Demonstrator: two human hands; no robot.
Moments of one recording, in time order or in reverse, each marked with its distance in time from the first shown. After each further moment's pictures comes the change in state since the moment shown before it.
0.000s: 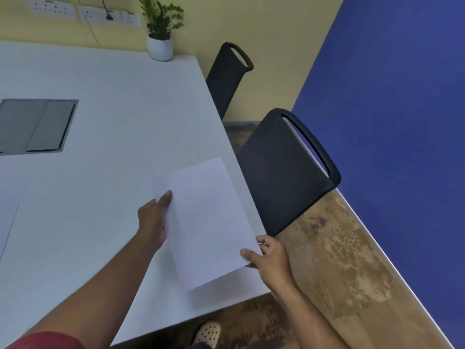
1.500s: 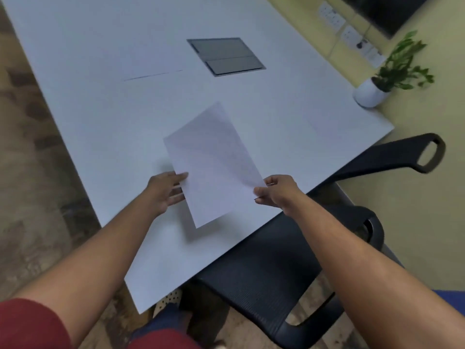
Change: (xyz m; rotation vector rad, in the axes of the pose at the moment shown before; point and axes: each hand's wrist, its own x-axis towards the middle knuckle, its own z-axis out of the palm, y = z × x) left_hand -0.033 -0.126 0.153 -0.527 0.639 0.079; right_hand 0.364 -0.196 -0.006 -0.772 -1.025 -0.259
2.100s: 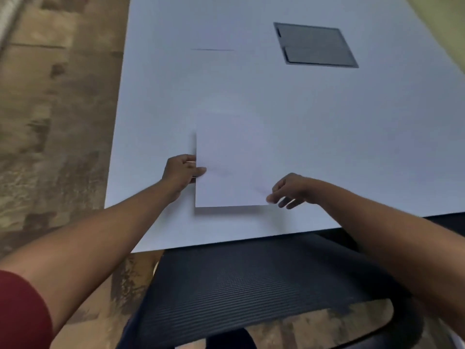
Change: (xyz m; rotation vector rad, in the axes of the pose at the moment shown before) left_hand 0.024 -0.087 0.067 0.109 0.429 0.293; right_hand 0.189 0.016 -0.047 -0.836 -0.678 -0.095
